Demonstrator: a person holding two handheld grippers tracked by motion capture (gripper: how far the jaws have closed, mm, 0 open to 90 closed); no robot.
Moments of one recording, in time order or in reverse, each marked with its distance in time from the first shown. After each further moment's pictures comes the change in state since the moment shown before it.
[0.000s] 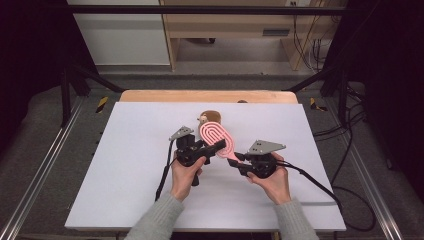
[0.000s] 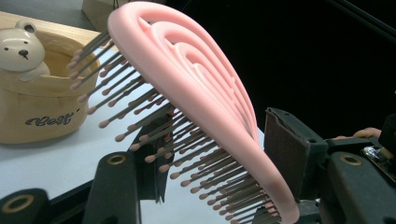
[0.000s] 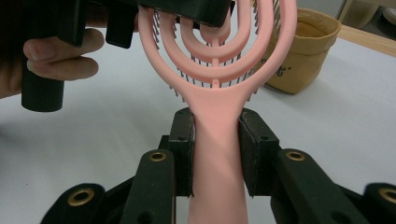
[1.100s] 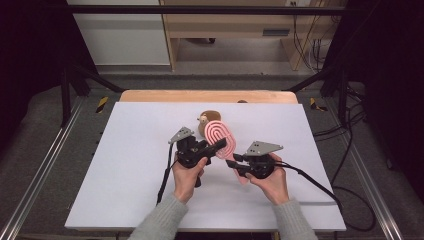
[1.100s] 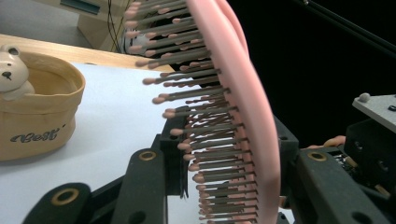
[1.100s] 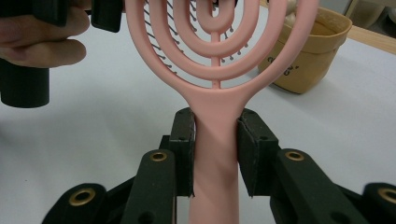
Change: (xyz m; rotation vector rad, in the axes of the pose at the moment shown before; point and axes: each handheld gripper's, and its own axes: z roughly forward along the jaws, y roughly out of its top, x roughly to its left) left arm -0.014 0.001 -0.005 -0.051 -0.027 0.040; right arm 0.002 -0.001 0.005 0.007 0.012 -0.017
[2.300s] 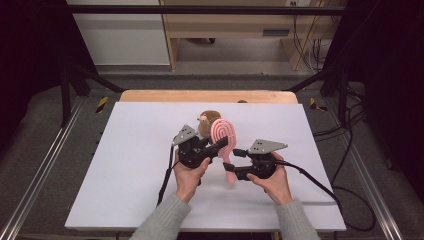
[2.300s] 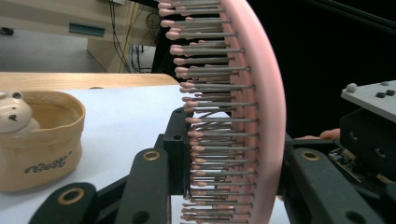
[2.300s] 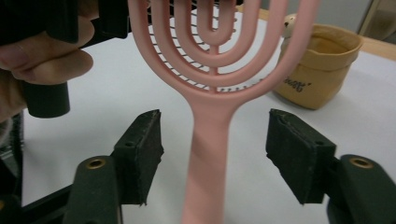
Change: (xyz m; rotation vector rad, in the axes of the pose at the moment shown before) left arm -0.018 0.010 -0.005 -0.021 0.046 0.136; right arm -0.002 0.005 -0.007 -0.069 0.054 0.026
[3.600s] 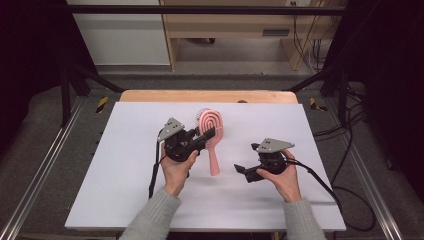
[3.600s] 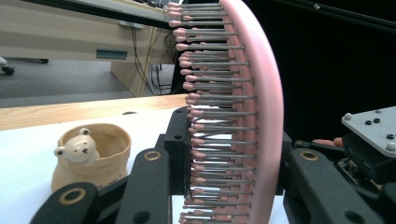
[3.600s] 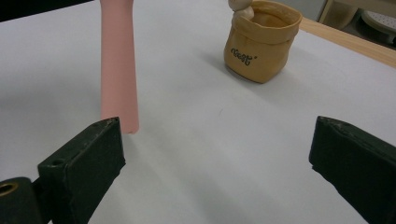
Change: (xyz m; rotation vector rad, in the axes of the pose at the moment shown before) left arm 0.012 0.024 -0.024 -0.055 0.069 0.065; right arm -0.023 -0.012 -0.014 0.076 -0.116 -0.039
